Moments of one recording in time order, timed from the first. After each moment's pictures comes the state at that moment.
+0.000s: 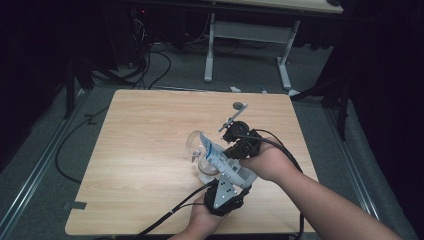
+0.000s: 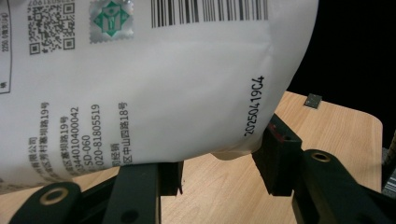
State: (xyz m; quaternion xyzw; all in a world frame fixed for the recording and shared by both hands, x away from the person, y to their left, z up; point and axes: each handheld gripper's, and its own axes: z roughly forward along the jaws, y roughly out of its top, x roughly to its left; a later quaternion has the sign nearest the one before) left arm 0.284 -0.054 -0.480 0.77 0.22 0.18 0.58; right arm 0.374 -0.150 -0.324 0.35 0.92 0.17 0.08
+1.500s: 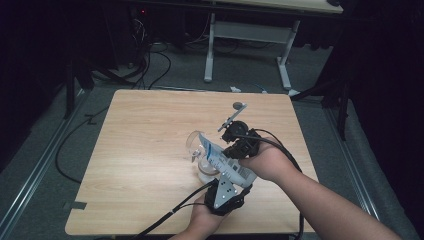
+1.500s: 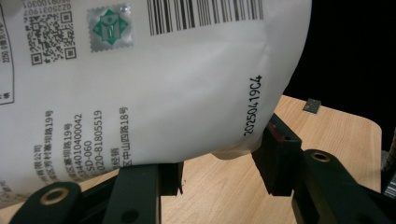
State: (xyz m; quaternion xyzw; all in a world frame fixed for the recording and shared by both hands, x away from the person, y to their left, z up) left arm 0.284 -0.055 -0.478 0.76 0.22 0.18 0.58; right arm 0.374 -0.148 -0.323 0.34 0.92 0.18 0.08
